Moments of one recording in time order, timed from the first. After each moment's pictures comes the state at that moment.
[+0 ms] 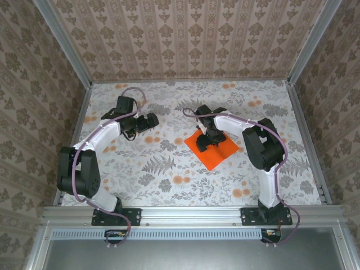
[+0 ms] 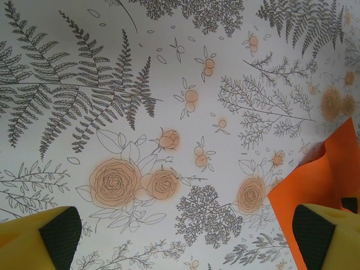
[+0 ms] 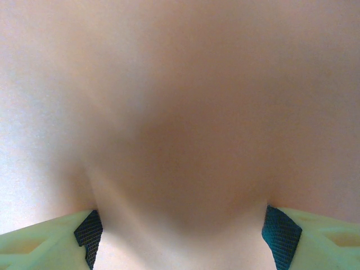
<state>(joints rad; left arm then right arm) -0.25 1.56 1.09 -0.53 0.29 -0.50 0.50 2.04 1.43 -0.90 0.03 0.06</state>
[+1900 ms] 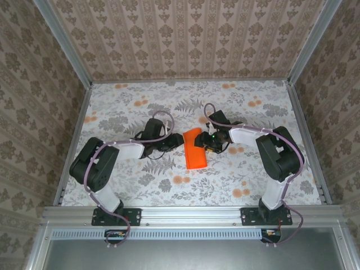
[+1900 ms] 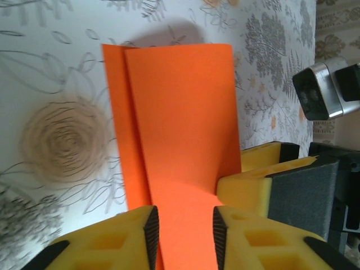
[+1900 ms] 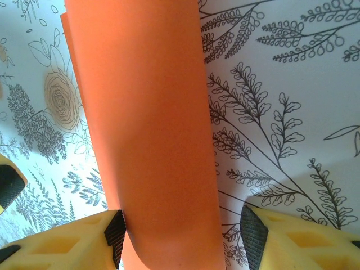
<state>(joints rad) -0.58 1.70 0.76 0.25 0.52 -0.87 0.44 1.82 1.04 -0.35 -0.40 0.65</state>
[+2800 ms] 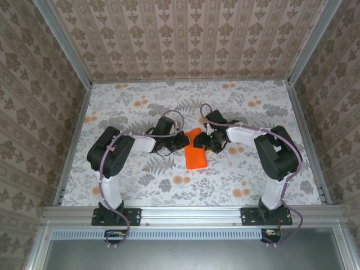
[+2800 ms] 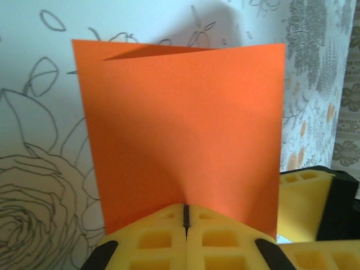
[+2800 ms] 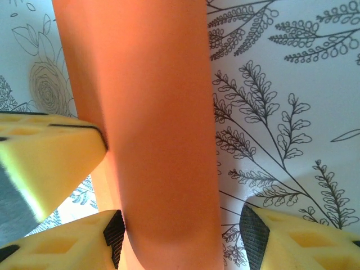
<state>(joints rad) -0.62 1.92 0.92 0.20 0.52 -0.89 0.46 1.84 1.09 -0.42 -0.35 0.60</state>
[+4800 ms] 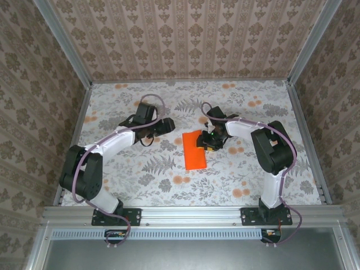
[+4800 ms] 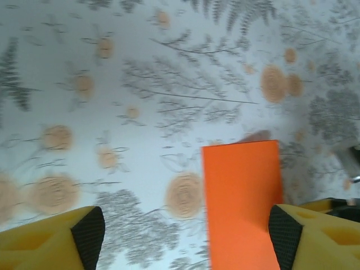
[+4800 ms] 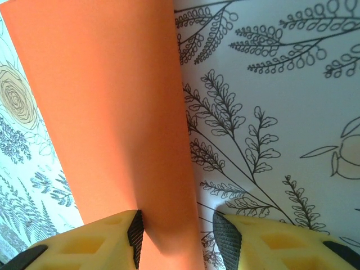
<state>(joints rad) -0.47 1.55 0.98 -0.29 0.20 -0.63 0.42 1.94 1.19 -0.56 -0.39 0.56</state>
